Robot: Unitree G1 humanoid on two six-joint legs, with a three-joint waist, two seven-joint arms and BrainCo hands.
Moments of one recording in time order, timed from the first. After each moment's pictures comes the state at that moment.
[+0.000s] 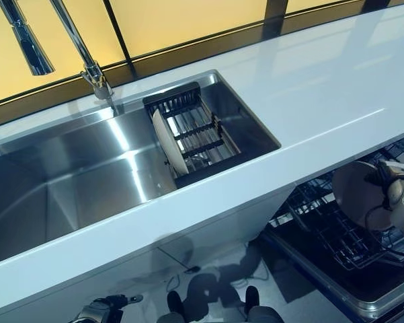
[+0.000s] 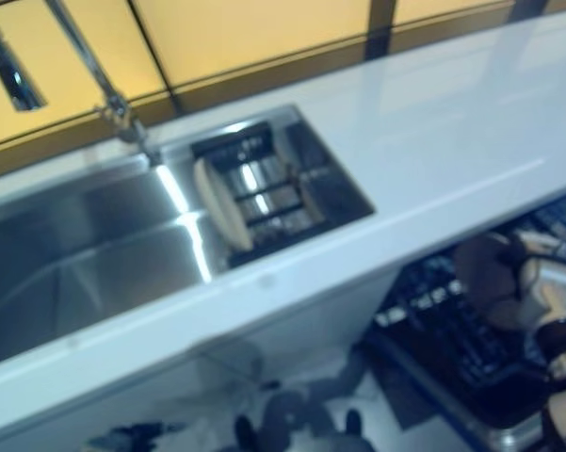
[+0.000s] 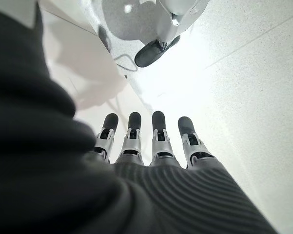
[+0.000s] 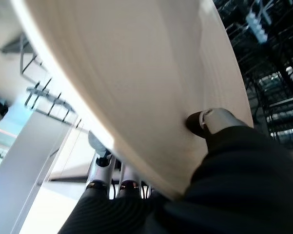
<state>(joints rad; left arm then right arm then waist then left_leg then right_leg) -0.08 0.39 -0.20 1.10 -0.11 0.26 -0.13 -0.57 -0.99 0.41 0.76 -0.54 0.29 0.10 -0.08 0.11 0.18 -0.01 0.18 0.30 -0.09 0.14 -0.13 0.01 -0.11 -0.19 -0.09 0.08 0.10</state>
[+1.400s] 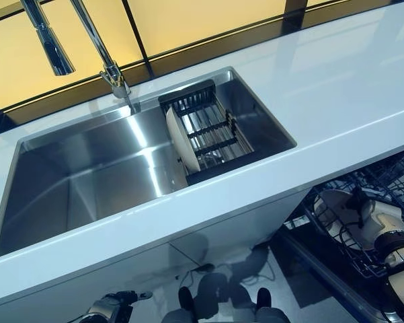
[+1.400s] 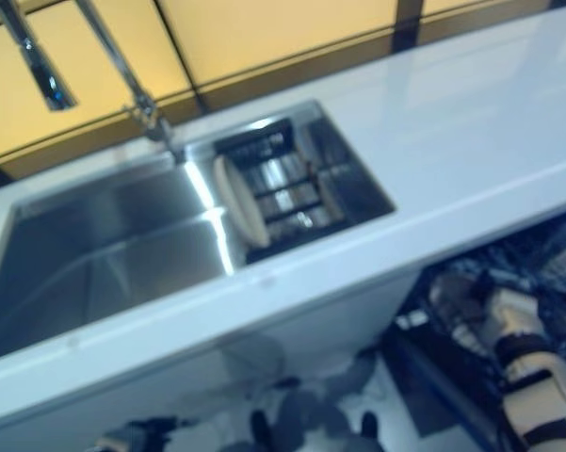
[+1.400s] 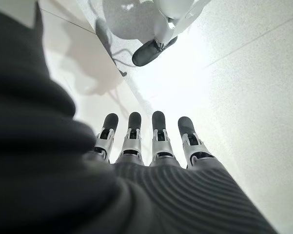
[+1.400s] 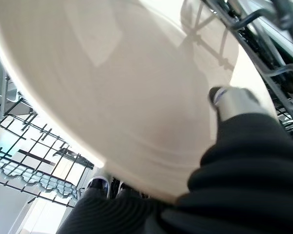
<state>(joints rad) -0.10 0.35 -0.24 1.08 -0.11 0.28 -0.12 -0.56 -0.82 0.43 0.92 -0.58 0.32 0.09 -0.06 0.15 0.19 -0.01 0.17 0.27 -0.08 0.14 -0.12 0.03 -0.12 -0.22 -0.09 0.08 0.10</state>
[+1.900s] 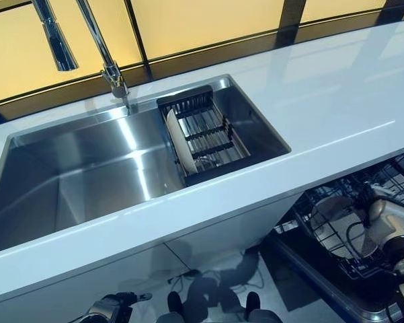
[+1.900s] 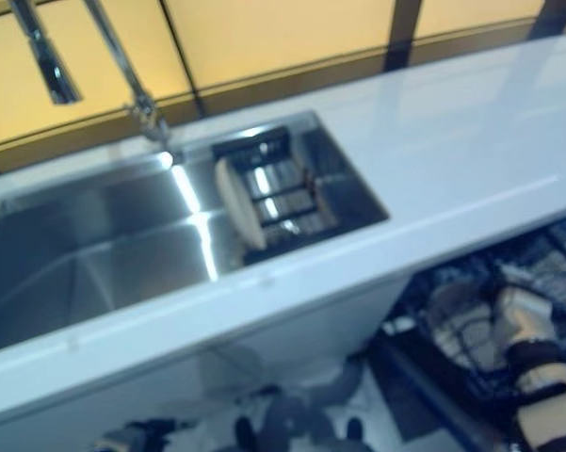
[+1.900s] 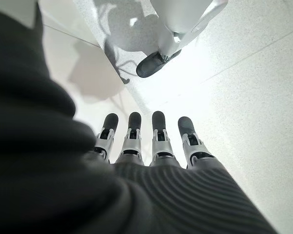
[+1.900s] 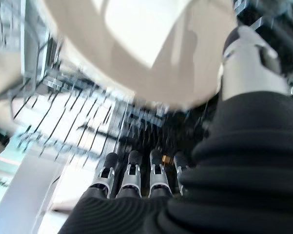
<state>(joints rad) -0.09 0.36 -0.23 1.08 -0.09 0.29 -0.13 -0.47 -0.93 0.28 0.71 -0.50 0.38 0.08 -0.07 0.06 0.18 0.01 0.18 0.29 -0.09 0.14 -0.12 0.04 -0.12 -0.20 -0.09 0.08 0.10</state>
